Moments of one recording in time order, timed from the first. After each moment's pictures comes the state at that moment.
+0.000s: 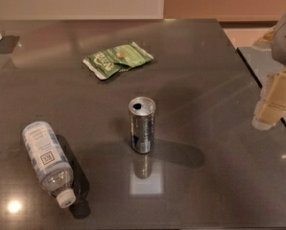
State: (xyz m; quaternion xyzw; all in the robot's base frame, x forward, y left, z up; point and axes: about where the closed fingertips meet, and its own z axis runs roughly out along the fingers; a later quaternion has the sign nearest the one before) arm 0.438 -0.217 0.976 -0.60 0.78 -0.03 0.16
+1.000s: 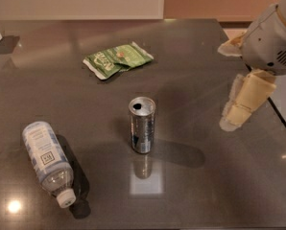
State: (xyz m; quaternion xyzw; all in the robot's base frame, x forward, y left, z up) arm 0.441 -0.157 0.968 -0.63 0.74 0.06 0.22
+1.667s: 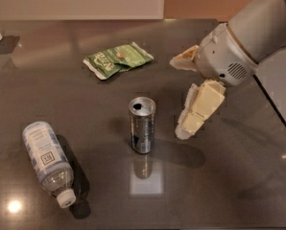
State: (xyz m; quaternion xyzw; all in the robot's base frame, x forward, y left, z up) arm 0.438 -0.070 0.948 -0.66 0.68 0.19 0.26
